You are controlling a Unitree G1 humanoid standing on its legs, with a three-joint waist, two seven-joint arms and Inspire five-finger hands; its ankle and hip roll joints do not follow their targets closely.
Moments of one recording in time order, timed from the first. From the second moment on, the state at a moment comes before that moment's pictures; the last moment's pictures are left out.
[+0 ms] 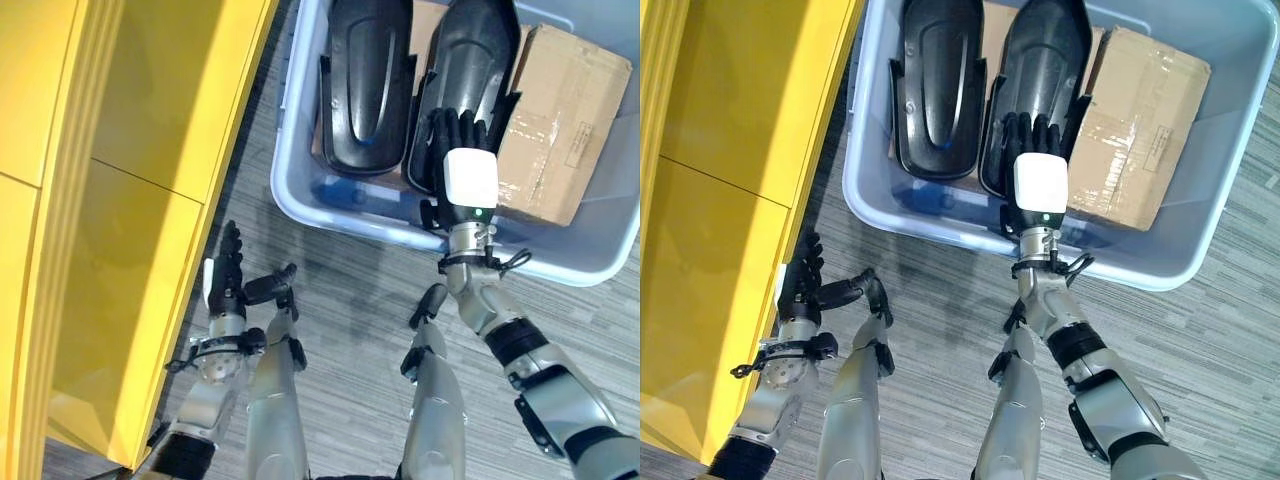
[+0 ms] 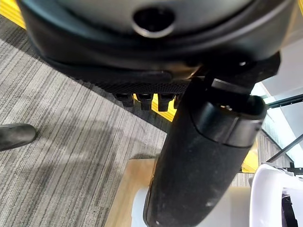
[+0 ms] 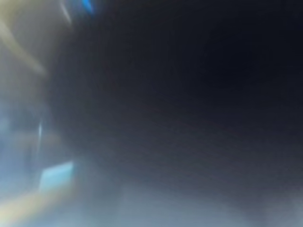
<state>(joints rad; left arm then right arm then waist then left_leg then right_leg) -0.10 0.37 -0.17 0.12 -0.31 -0.12 0.39 -0.78 -0.40 0.43 0.59 -0.74 0.18 -0.60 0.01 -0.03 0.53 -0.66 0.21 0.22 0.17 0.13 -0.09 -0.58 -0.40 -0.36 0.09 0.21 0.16</state>
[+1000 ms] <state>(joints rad) 0.01 0.35 -0.16 0.12 -0.31 -0.11 0.37 -0.36 -0.45 0.33 0.30 -0.61 0.13 -0.47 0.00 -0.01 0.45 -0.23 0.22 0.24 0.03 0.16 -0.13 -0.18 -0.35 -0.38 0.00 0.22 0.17</state>
